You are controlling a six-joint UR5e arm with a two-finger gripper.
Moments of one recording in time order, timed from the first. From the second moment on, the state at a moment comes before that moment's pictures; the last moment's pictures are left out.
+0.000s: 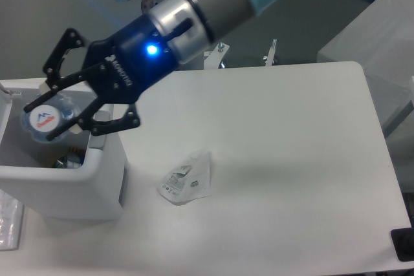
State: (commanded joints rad) arm 2.37 -1.82 -1.45 -0.89 0.28 0.44
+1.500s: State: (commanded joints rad) arm 2.54 -1.84 -1.40 -0.89 0.66 0.76
